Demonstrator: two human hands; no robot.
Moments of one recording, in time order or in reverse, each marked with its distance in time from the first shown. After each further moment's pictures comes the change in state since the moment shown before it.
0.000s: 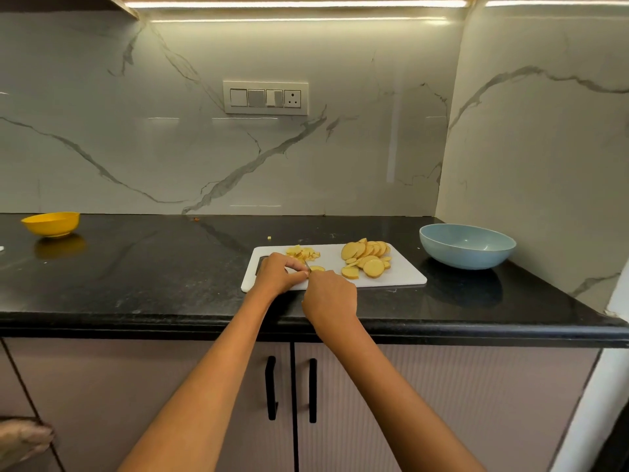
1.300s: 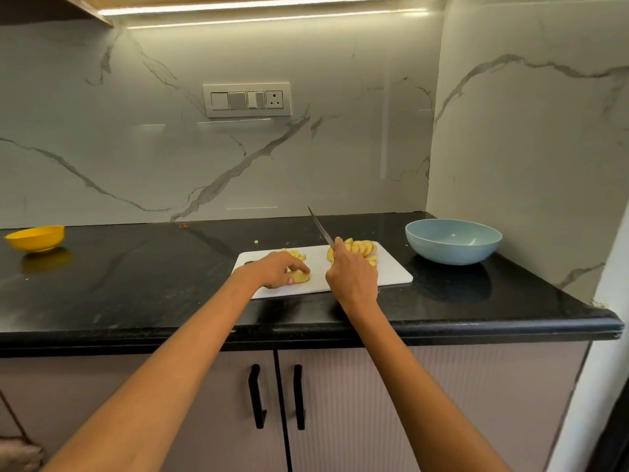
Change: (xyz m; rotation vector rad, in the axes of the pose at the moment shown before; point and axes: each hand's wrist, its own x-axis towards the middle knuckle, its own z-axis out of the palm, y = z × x) left_hand 0.034 0.024 -0.004 0.619 -0.509 0.186; right_hand 0.052 0.071 0.016 0.237 0.256 0.067
